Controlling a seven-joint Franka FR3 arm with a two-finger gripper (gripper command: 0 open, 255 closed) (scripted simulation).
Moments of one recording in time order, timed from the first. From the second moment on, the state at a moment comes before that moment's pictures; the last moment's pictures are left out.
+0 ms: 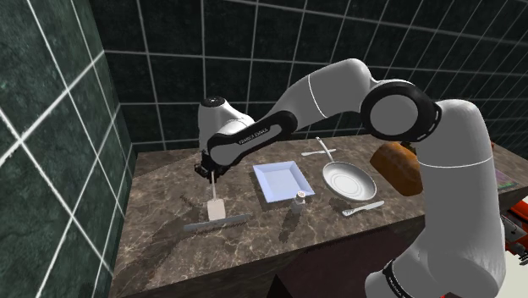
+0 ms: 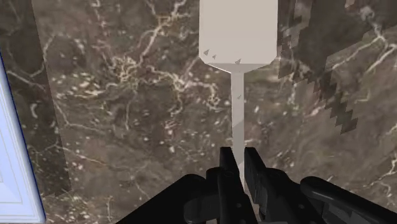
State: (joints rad) arm 0.14 0.65 0.32 -1.68 -0.33 2.33 0.96
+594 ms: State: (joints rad) arm 0.07 0.50 0.35 -1.83 -0.29 2.34 0.91
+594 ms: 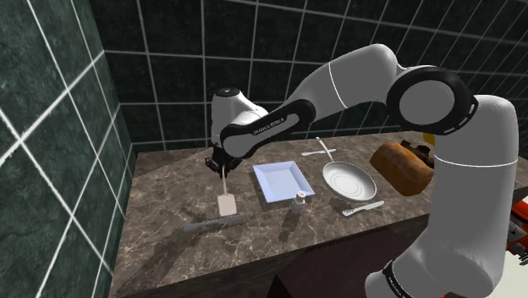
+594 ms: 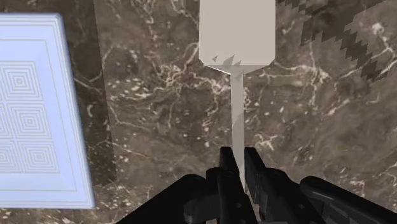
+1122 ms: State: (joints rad) arm -0.07 0.28 0.36 -2.17 -0.22 2.48 0.78
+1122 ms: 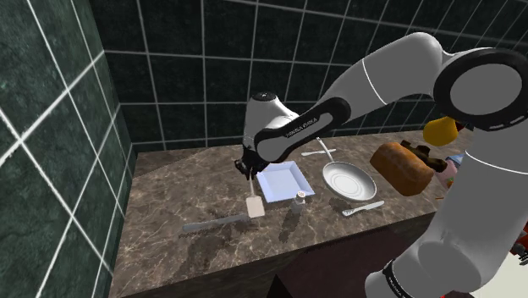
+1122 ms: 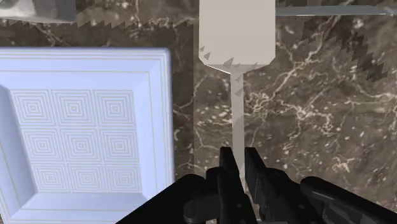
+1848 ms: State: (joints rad) arm -0.24 0.00 0.32 -2.55 -0.05 2.60 0.47
